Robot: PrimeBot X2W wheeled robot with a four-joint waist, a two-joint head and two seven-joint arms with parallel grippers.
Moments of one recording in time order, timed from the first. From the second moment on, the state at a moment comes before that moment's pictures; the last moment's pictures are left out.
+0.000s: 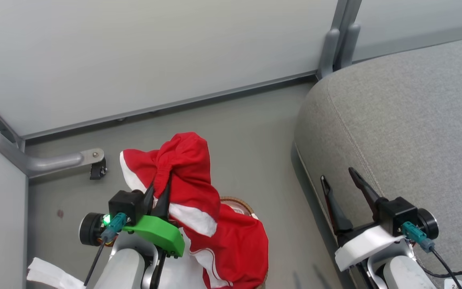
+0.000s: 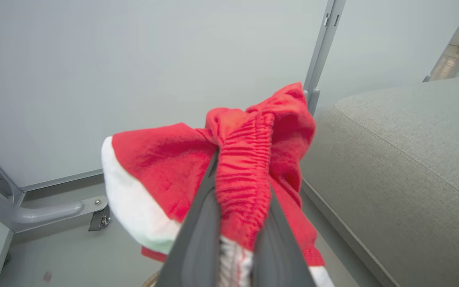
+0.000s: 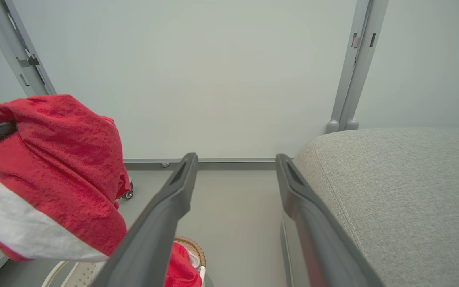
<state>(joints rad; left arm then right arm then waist) -0.29 0.05 -0.31 0.52 -0.27 -0.09 -0.26 -0.13 -0.05 0.15 0.22 0.13 0.13 -0.26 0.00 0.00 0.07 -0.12</state>
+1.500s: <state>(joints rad) -0.37 0.05 -0.61 0.32 -0.57 -0.04 -0.26 -0.41 -0.05 0.66 0.49 0.14 0.13 -0.26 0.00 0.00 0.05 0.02</state>
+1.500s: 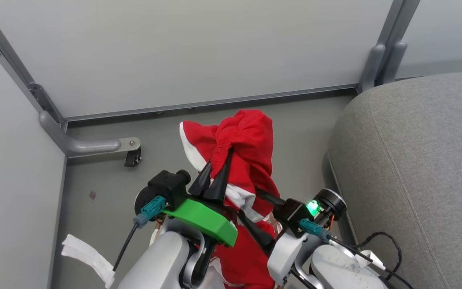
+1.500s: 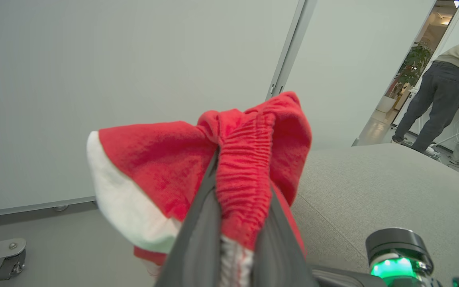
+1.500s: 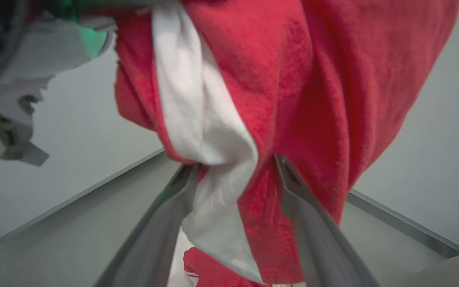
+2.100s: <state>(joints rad) -0.35 0.05 -0.58 0.33 -0.60 -0.03 -0.26 -0.29 -0.04 0.53 0.51 0.20 0.13 -0.27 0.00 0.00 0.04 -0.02</state>
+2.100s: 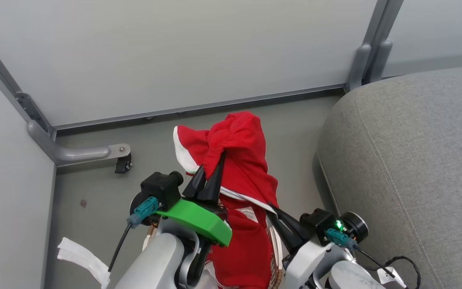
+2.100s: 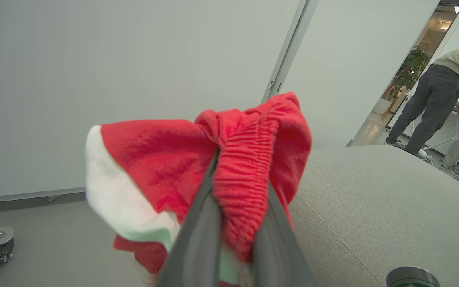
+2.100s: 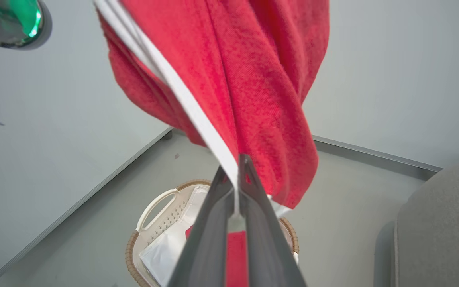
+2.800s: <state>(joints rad) -0.29 0.05 -0.43 0.36 -0.44 -0.05 -0.26 -0.21 -0.05 0.34 0.17 0.23 0.13 -0.26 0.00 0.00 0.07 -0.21</state>
